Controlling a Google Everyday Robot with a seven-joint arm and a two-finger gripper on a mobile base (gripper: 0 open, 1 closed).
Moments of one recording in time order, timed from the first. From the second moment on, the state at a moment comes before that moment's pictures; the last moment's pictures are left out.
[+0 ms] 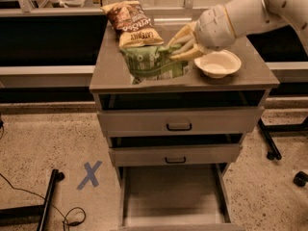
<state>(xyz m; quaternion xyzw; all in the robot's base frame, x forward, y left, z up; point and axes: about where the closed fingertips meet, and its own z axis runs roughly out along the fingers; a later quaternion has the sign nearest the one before) 0.607 -0.065 0.938 -0.75 0.45 0.17 0.44</state>
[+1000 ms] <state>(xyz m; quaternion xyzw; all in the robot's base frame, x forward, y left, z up) 0.697 -0.070 0.948 -0.70 0.48 0.20 0.49</state>
